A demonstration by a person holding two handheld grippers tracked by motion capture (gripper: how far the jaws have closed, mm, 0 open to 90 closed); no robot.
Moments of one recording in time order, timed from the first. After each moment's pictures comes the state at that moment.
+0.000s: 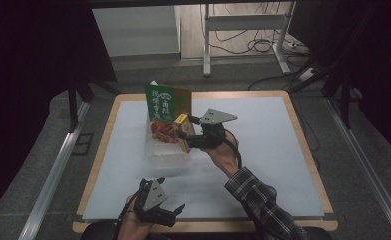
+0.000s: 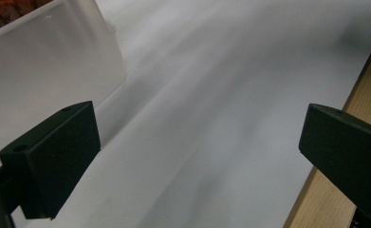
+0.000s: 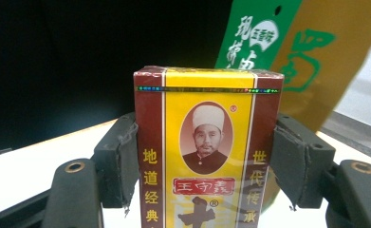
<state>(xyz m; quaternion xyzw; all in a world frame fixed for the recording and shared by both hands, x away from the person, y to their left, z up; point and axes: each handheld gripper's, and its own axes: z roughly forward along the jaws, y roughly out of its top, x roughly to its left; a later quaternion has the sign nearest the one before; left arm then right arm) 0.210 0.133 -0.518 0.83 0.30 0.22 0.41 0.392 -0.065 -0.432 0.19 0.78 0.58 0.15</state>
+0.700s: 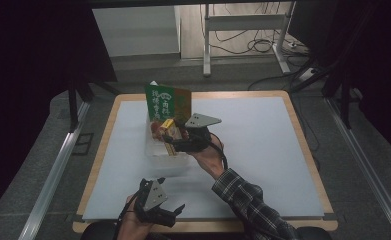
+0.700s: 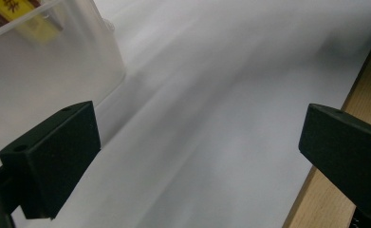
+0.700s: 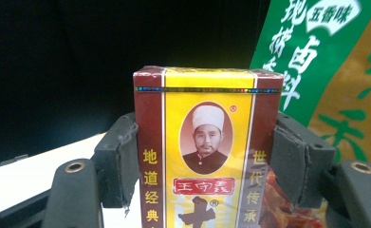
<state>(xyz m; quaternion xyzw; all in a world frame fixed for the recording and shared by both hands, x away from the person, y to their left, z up) 0.210 0.132 -0.518 0.83 0.30 0.22 0.42 0.392 -0.029 -0.453 0.19 0.77 0.59 0.12</state>
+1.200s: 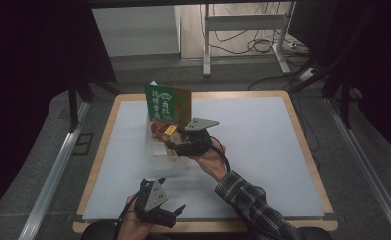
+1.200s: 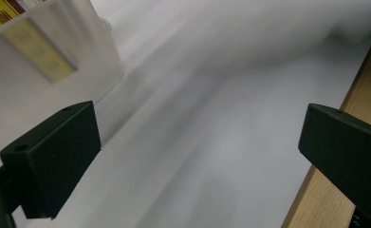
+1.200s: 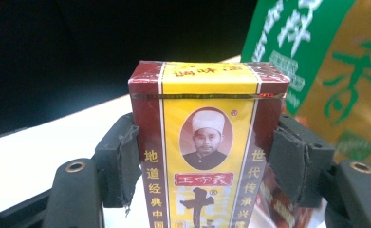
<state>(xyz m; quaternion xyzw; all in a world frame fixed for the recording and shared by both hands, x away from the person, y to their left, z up) 0.210 0.131 -0.519 0.84 0.29 0.22 0.41 0.393 -0.032 -0.469 0.20 0.80 0.55 0.10</state>
